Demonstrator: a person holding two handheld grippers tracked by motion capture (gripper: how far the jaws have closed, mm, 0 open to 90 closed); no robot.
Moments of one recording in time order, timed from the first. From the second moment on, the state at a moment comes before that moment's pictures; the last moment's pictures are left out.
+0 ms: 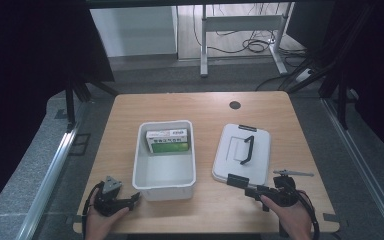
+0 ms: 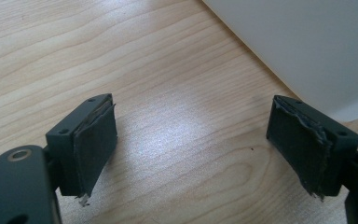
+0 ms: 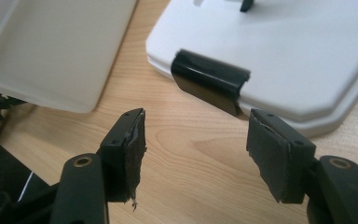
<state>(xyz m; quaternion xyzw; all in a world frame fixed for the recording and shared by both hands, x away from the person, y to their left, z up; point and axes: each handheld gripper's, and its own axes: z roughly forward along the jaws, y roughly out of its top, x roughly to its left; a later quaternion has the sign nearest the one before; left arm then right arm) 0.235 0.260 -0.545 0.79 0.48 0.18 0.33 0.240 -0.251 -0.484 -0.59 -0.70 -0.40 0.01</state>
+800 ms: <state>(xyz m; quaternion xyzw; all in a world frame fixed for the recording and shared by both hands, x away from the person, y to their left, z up) 0.235 0.259 -0.545 0.79 0.49 0.18 0.33 0.262 -0.252 -0.437 -0.61 -0.69 -0.39 0.00</state>
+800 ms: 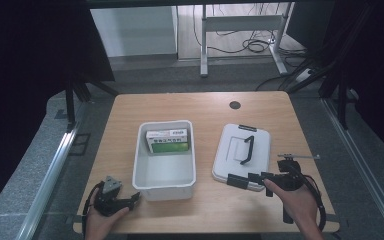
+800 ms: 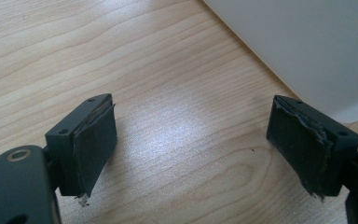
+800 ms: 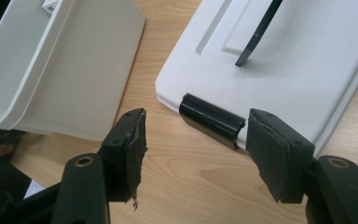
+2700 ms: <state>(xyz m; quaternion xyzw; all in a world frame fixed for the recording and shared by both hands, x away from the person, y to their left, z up) 0.235 0.259 -0.545 0.79 0.49 0.18 0.32 0.360 -0.240 -0.436 -0.64 -0.70 -0.32 -0.03</state>
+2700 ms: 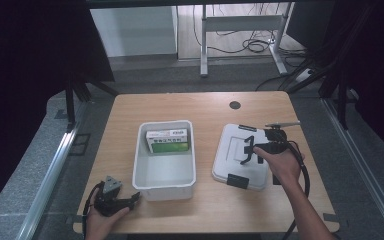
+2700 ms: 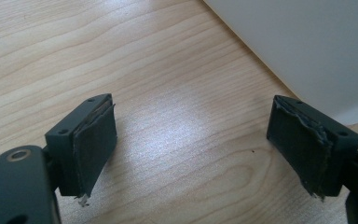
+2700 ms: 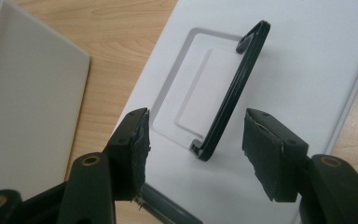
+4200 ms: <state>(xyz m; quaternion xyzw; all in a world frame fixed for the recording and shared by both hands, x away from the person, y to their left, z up) 0.237 0.257 -0.545 0.79 0.49 0.18 0.32 0.412 -0.244 -0.469 -0.70 -0.66 -0.25 0.04</state>
